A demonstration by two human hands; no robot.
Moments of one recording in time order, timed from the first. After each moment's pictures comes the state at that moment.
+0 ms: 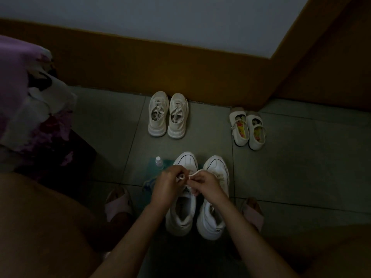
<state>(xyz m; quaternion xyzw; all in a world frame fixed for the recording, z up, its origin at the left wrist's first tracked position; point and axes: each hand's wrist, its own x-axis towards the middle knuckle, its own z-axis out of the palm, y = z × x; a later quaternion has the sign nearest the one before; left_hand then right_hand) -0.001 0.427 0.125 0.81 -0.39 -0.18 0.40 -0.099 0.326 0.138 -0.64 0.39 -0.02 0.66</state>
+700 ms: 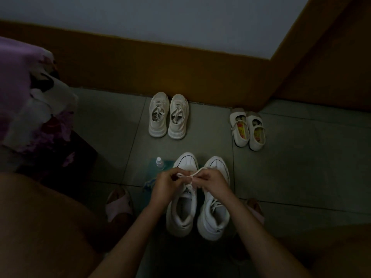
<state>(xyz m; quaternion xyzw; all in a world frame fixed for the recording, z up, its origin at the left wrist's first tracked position) -0.001 0.429 0.132 0.75 -0.25 -0.33 0.52 -0.104 0.304 0.139 -0.71 0.36 -0.01 0.60</state>
